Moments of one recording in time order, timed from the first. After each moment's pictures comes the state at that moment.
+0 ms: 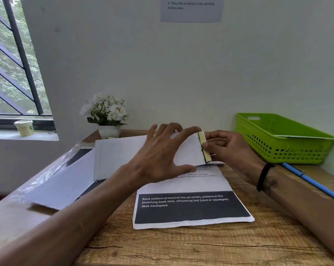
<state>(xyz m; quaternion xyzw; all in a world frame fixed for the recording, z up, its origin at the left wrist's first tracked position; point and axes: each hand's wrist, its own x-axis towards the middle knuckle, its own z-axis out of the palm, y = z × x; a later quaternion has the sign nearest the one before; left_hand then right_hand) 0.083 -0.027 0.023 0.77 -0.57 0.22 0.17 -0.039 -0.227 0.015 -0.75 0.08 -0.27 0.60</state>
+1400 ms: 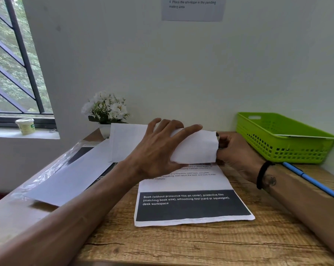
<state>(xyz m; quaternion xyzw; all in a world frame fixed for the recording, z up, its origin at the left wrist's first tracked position) 0.098 -0.023 0.019 0.72 -0.60 0.33 0.14 -0.037 -0.232 0.009 -0.77 0.06 -0.25 0.58</state>
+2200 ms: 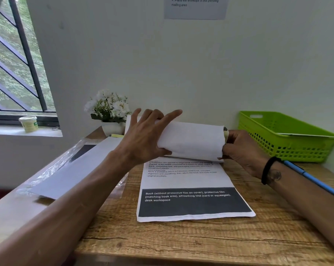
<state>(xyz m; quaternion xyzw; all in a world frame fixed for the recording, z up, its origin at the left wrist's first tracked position) 0.126 -0.005 0.031 0.79 -0.51 0.33 0.13 -0.040 -0.241 0.015 -0.77 0.10 -0.27 0.57</state>
